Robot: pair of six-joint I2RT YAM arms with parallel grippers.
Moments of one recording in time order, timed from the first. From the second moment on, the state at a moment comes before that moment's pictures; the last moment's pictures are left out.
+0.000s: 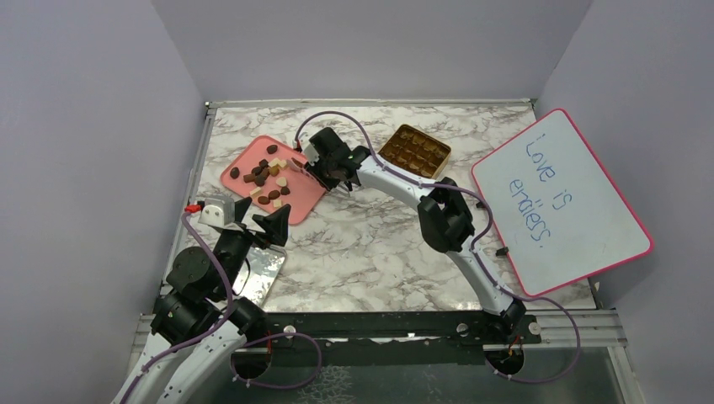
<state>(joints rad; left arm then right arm) -0.62 0.22 0.66 -0.34 -0.31 -0.20 0.84 2.44 2.16 -0.54 0.01 -0.18</state>
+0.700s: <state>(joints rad) -0.62 0.23 0.66 -0.34 -0.31 -0.20 0.84 2.20 1.91 -0.54 -0.02 -0.08</state>
